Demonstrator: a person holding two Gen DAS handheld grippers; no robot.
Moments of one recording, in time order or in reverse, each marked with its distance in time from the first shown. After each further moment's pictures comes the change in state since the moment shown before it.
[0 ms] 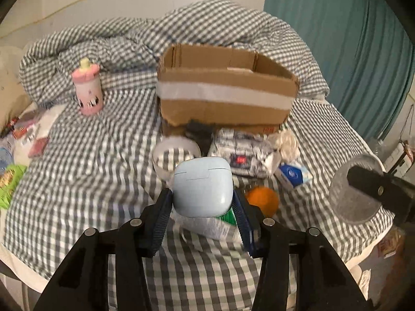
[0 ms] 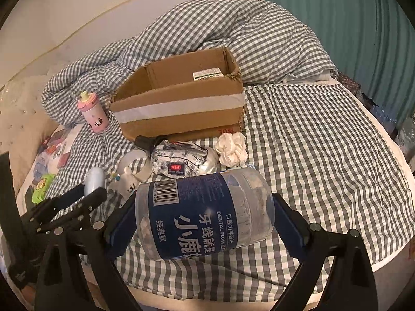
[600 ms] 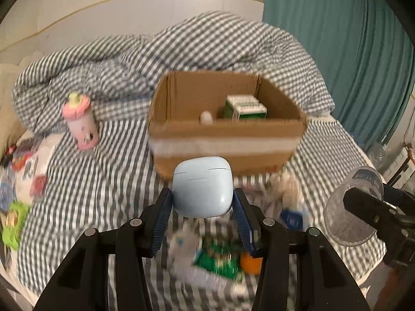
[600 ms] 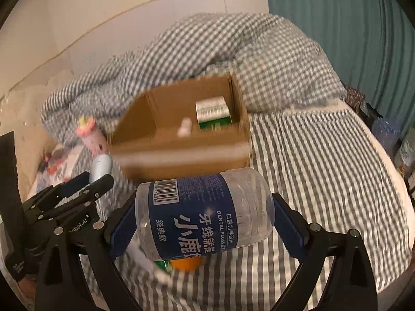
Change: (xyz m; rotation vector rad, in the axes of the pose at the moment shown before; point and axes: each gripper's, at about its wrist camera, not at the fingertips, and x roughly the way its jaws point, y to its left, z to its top) left arm 0.018 -0.010 0.094 0.041 -0.046 0.008; right arm 0.014 0.003 0.093 0.002 -0.052 0.021
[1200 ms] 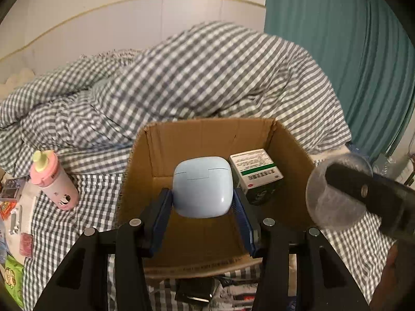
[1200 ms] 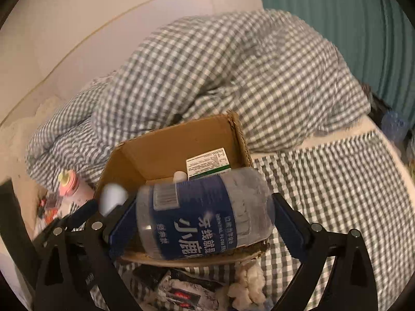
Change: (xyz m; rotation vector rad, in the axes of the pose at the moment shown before) left arm 0.108 -0.007 0.105 0.010 0.002 0.011; right arm 0.114 -0.024 0.115 0.142 0.011 0.015
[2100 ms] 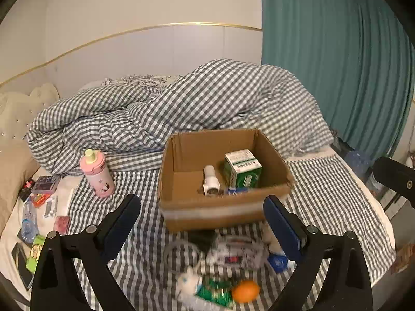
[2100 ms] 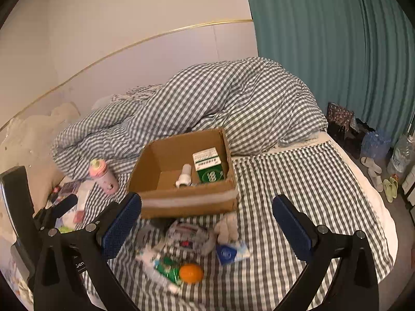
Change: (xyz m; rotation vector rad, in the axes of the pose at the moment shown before) left arm -0.185 -0.011 -0.064 0.018 -0.133 0.051; right arm -0.221 0.012 -0.097 -0.115 -0.161 -0.028
